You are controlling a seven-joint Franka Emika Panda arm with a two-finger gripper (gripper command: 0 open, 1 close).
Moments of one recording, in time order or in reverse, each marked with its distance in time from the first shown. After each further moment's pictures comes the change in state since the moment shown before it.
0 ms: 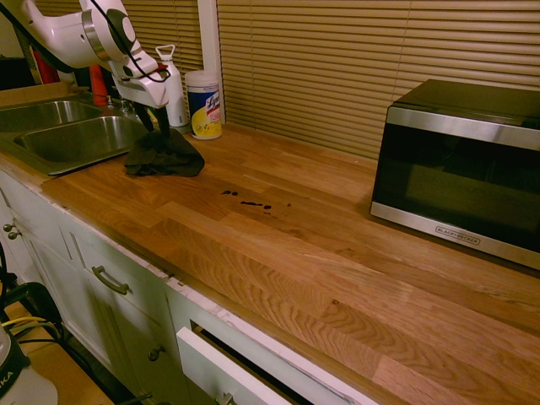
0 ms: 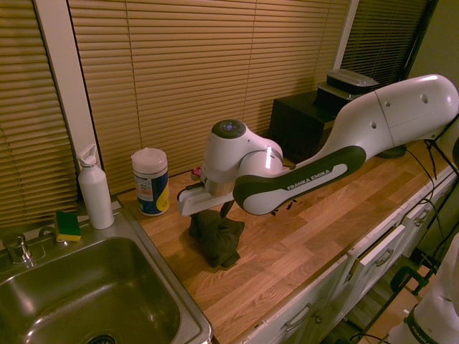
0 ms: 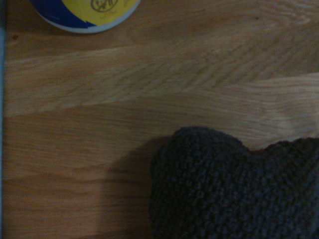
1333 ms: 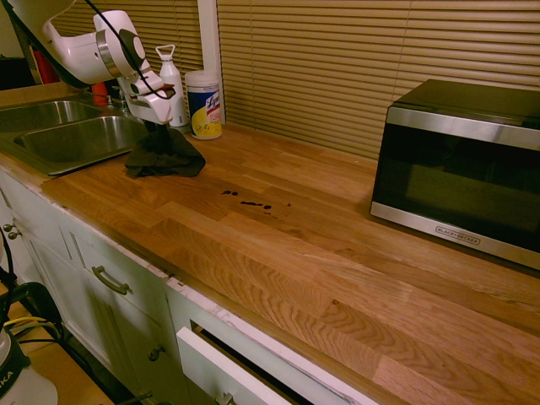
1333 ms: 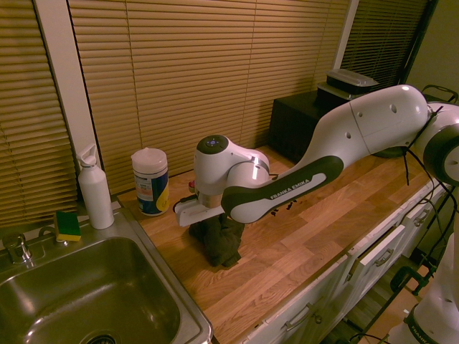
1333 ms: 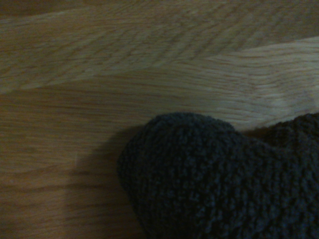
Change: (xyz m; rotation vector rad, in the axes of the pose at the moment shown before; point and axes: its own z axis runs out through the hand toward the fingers) arm 0.004 -0.004 0.039 -0.103 0.019 0.042
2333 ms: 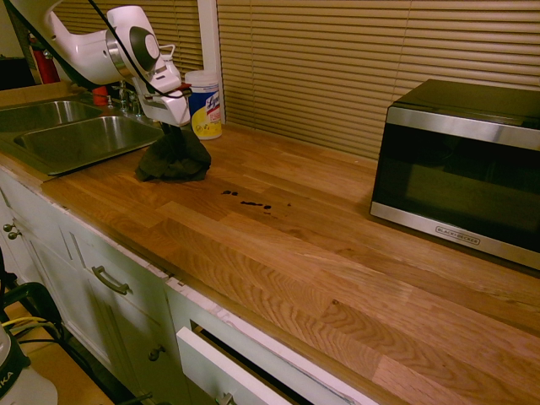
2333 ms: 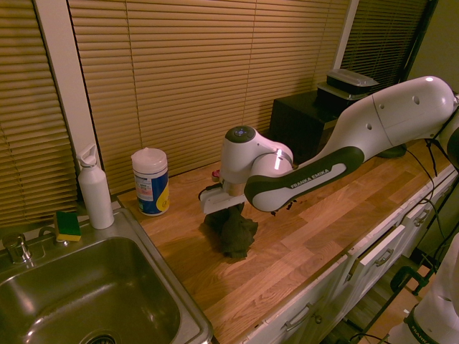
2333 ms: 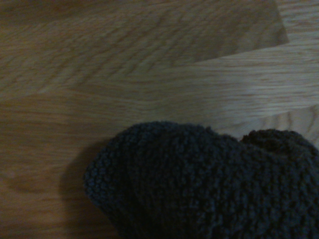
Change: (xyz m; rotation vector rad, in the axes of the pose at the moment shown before) arm 0.067 0.046 0.001 0.005 0.012 0.021
